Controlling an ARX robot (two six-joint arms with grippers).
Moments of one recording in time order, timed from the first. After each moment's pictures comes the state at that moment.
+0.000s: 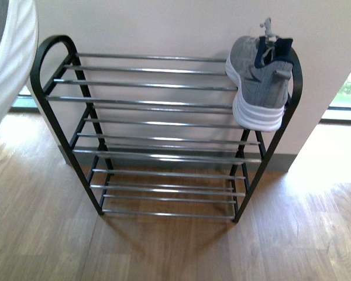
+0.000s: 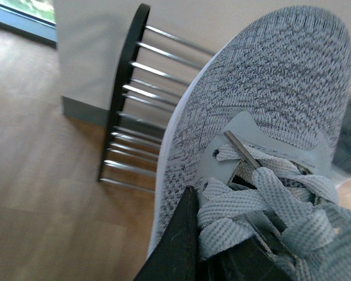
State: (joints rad) left arm -0.23 0.80 0.48 -0.08 -0.05 -0.45; right arm 0.00 0.00 0.02 0.00 0.00 0.00
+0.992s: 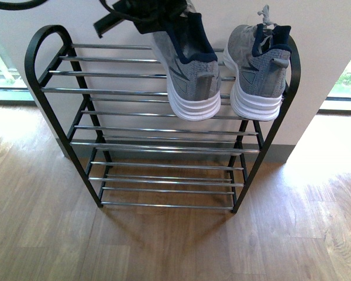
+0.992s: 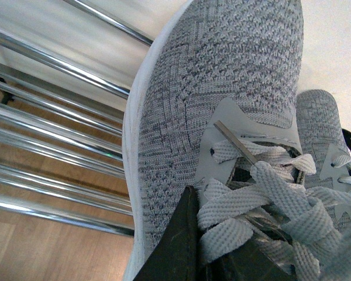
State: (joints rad) left arm -0.45 2.25 1.76 -0.20 -0.07 -0.77; right arm 0.00 0.00 0.02 0.00 0.00 0.00
